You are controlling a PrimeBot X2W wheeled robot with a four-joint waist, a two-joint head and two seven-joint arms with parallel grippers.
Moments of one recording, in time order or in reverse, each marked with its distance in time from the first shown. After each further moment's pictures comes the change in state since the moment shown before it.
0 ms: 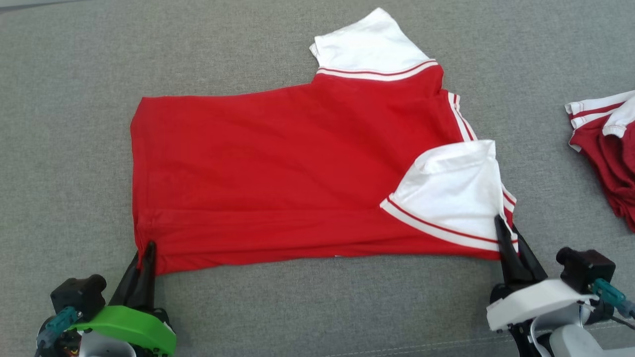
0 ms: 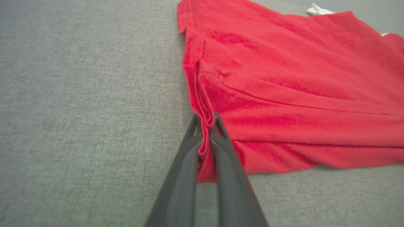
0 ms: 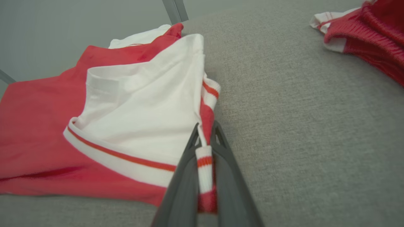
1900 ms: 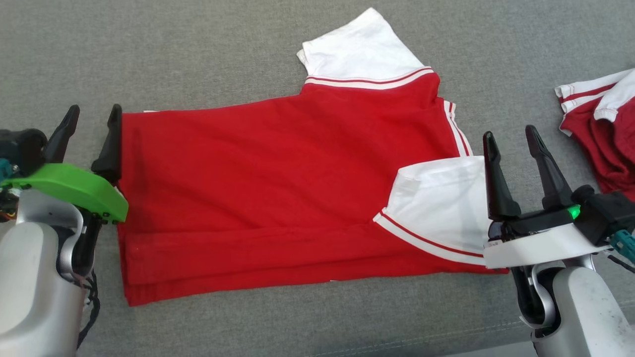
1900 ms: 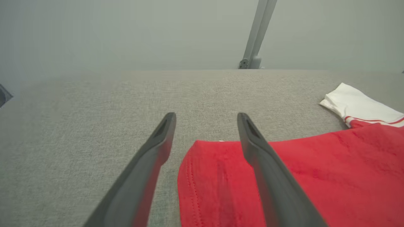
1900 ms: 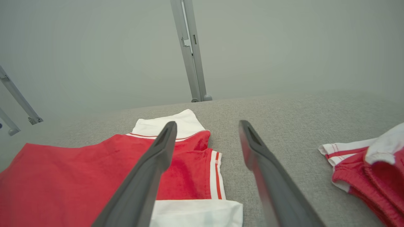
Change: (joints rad) left arm -0.412 0.088 0.011 0.040 -0.004 -0.024 0.174; right arm -0.101 0.018 -0.010 -0.281 -0.131 -0.001 0.032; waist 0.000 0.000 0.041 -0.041
